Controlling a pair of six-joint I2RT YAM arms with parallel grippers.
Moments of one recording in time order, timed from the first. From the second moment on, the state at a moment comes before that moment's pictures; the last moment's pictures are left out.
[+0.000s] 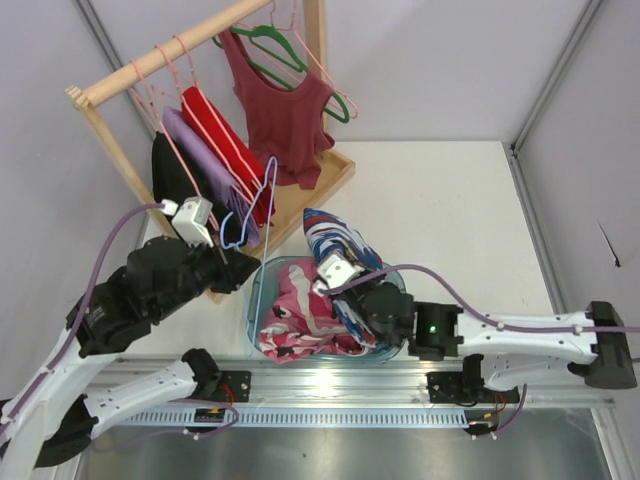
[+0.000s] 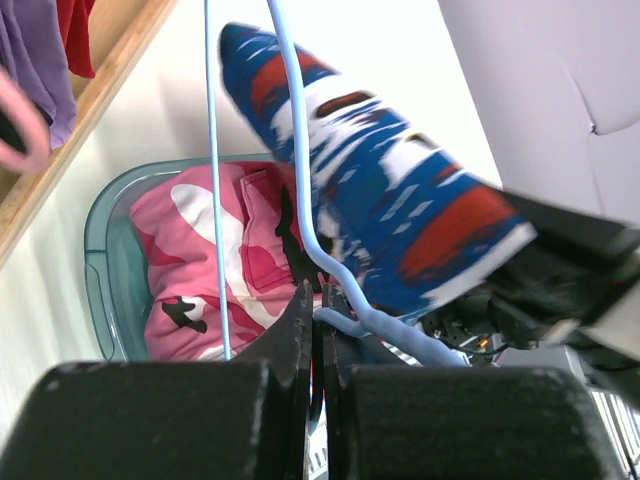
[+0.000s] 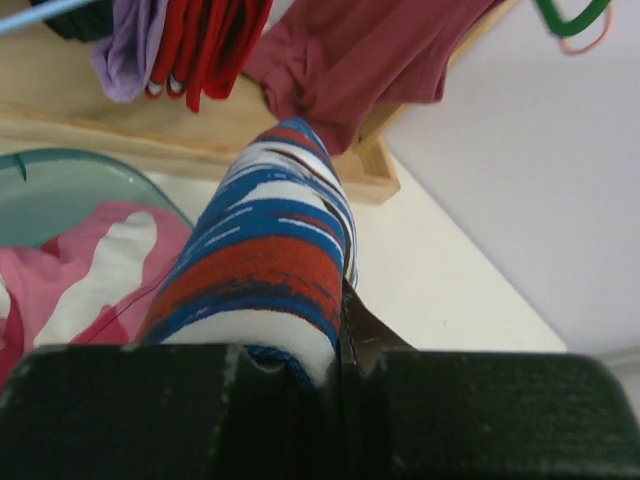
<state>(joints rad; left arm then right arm) -0.87 0.73 1.26 -0.95 -0.23 -0.70 1.41 1.10 0.87 0.13 0.87 -0.48</state>
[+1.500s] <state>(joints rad) -0.87 0.62 1.13 -0.99 -0.22 -0.73 1.58 1.54 1.15 -0.25 0.88 -0.35</state>
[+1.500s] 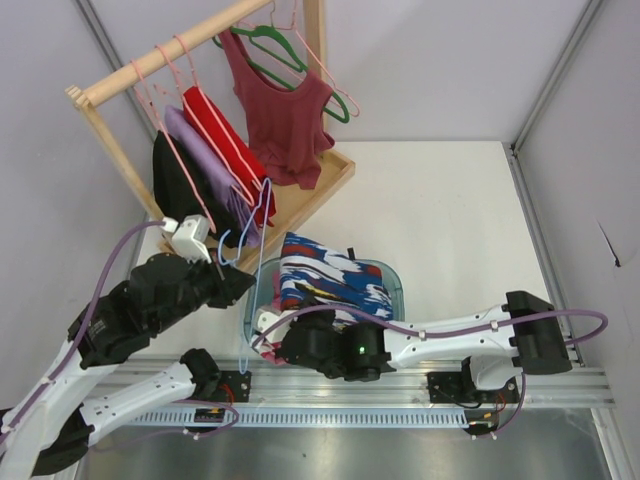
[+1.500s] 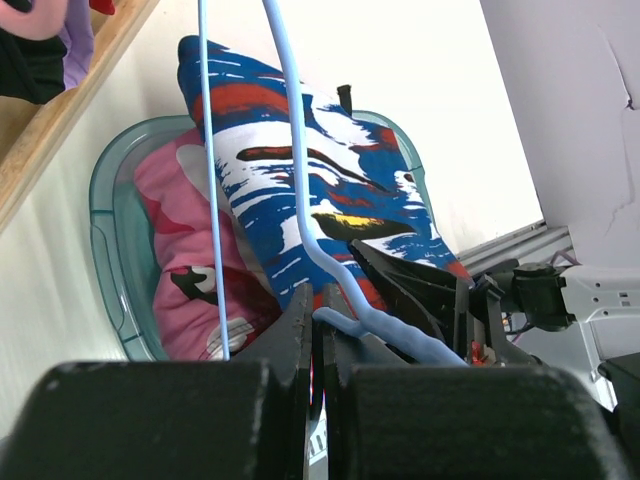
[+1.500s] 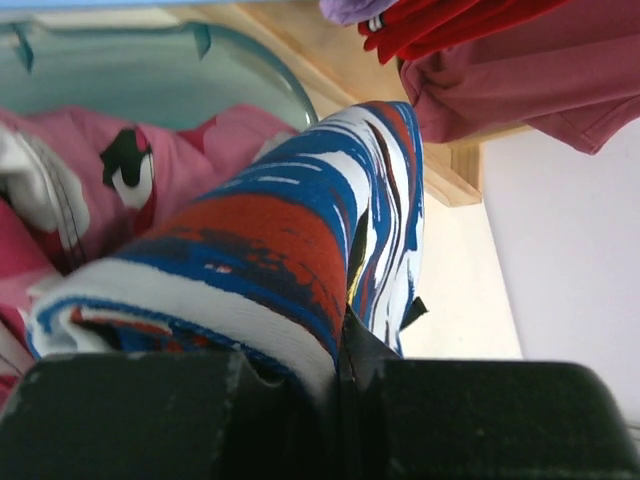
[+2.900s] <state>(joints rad) -0.87 0.67 1.15 -0.98 -0.22 -0.73 1.06 1.21 1.22 -0.52 -0.03 0.29</state>
